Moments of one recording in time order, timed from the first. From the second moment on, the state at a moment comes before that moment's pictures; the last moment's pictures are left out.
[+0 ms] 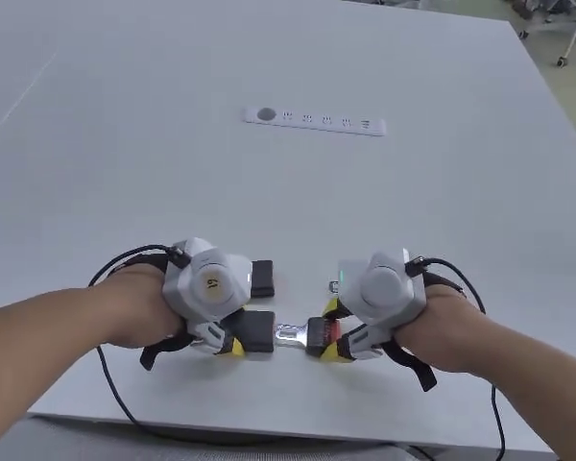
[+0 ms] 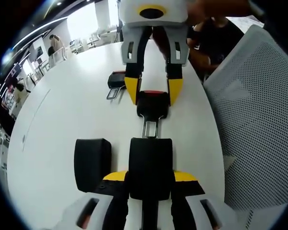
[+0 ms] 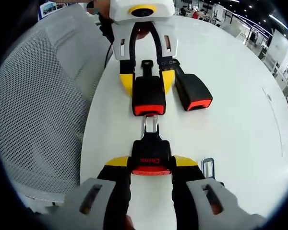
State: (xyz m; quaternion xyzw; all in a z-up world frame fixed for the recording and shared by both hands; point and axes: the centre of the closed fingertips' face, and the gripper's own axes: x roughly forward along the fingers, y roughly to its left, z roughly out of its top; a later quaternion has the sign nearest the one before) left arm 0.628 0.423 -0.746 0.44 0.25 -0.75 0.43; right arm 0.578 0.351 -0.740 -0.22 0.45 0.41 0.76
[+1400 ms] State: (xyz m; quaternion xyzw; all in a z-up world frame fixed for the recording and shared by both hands) left arm 0.626 0.424 -0.745 0.43 0.24 -0.75 0.43; right arm 0.590 0.371 -0.739 -0.23 0.43 0.41 0.77
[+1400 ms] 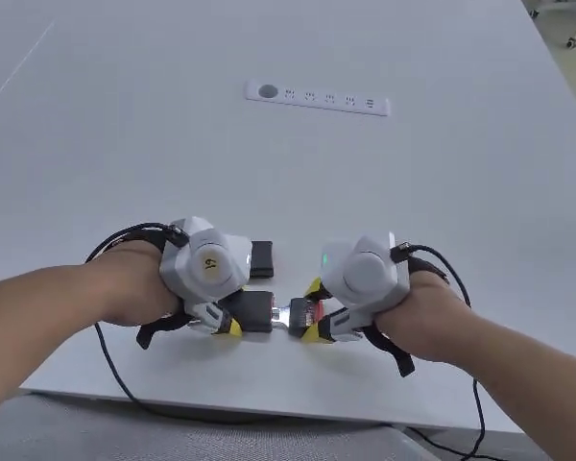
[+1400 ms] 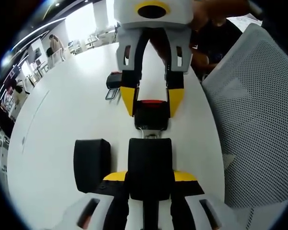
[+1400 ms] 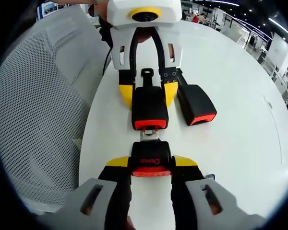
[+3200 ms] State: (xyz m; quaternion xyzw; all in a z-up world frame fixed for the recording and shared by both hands) left arm 0.629 0.427 -0.746 0.41 0.24 -0.76 0.44; right arm 0.598 0.383 -0.739 -0.26 0.44 0.41 0.76
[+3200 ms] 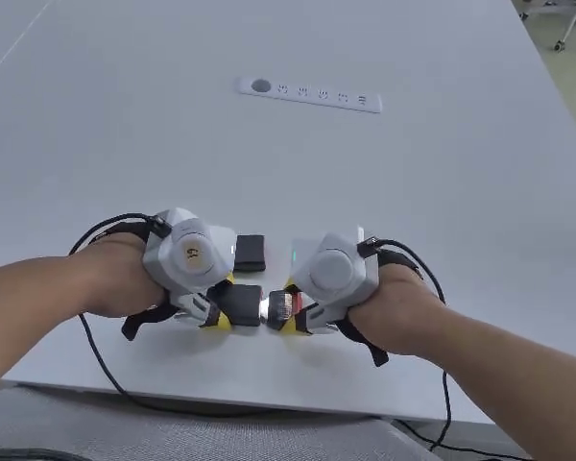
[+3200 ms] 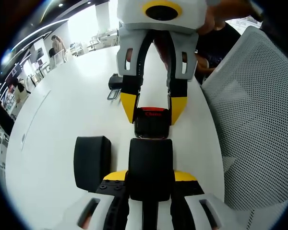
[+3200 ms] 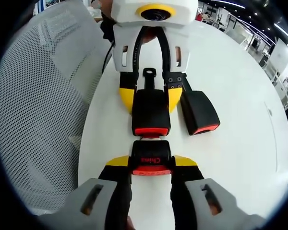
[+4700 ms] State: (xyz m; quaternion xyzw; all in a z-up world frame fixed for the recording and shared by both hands) left arm 0.630 0.428 -0.745 0.41 0.25 -0.75 0.44; right arm 0.598 0.383 -0.740 -0.24 0.44 0.41 0.76
